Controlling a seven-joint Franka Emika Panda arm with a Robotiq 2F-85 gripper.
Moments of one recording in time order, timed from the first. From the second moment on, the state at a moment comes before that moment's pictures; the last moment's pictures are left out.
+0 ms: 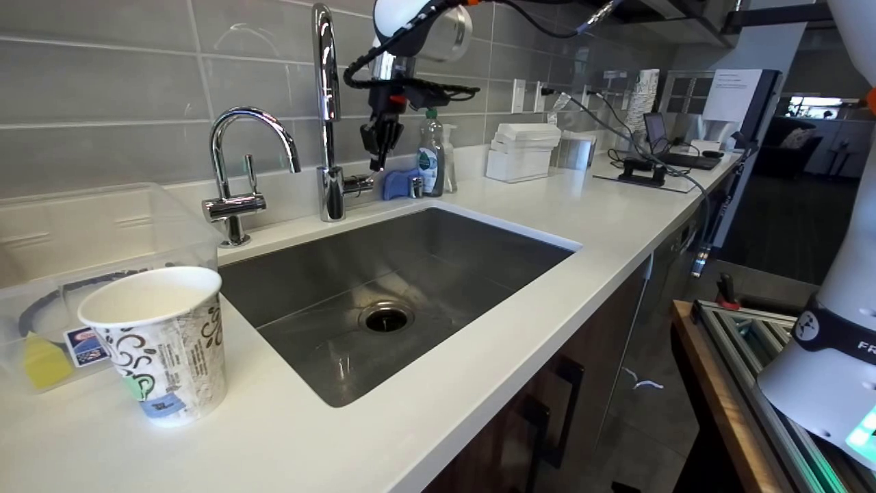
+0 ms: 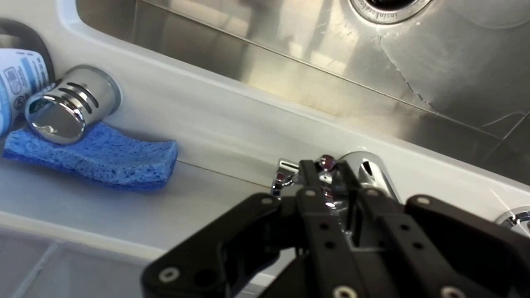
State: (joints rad) arm -0.24 0.58 -0.01 -1.44 0.02 2.26 -0.23
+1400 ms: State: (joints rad) arm -0.21 0.20 -0.11 -1.43 -0.07 1.71 -0.19
